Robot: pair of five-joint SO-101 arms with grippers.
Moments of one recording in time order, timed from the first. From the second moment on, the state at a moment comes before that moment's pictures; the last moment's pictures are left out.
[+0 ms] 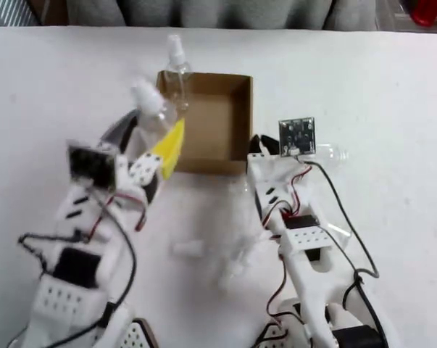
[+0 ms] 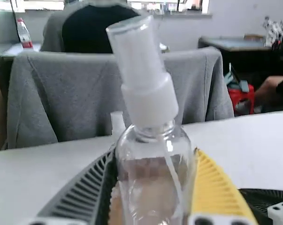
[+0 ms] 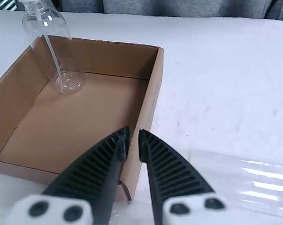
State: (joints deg) left arm 11.6 -67.7 65.2 19.3 2.2; right arm -12.3 -29.1 70.8 -10.8 -1.7
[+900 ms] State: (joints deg) left arm 8.7 -13.1 58.5 -24.8 2.2; right arm -12.3 -29.1 70.8 -10.8 -1.7
